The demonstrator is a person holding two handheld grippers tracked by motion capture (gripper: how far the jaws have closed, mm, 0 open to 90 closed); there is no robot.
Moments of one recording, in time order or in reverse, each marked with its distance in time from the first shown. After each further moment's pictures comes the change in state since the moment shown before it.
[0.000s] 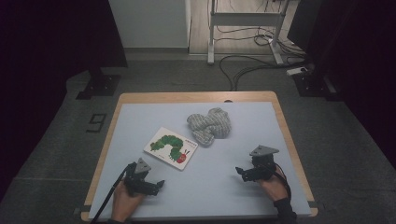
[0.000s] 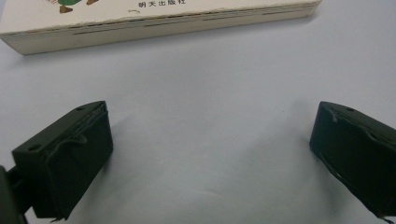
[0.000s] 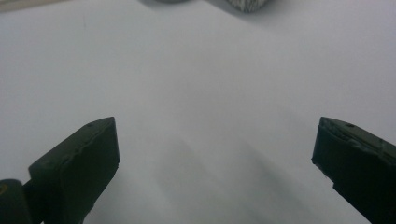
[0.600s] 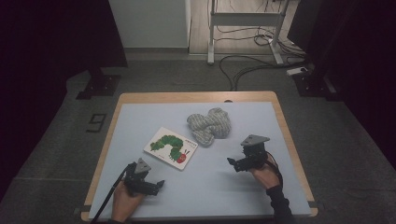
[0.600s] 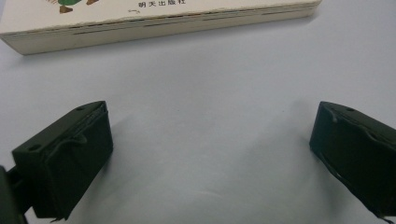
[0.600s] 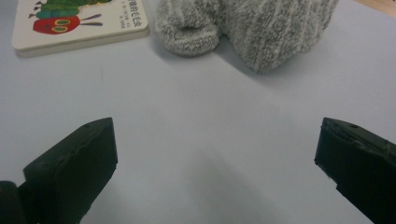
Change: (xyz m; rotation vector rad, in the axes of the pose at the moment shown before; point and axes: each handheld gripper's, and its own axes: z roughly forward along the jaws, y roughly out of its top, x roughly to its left) left arm 0.000 0.000 0.000 0.000 0.000 0.000; right arm 0.002 0.043 0.013 -0.034 0.037 -0.072
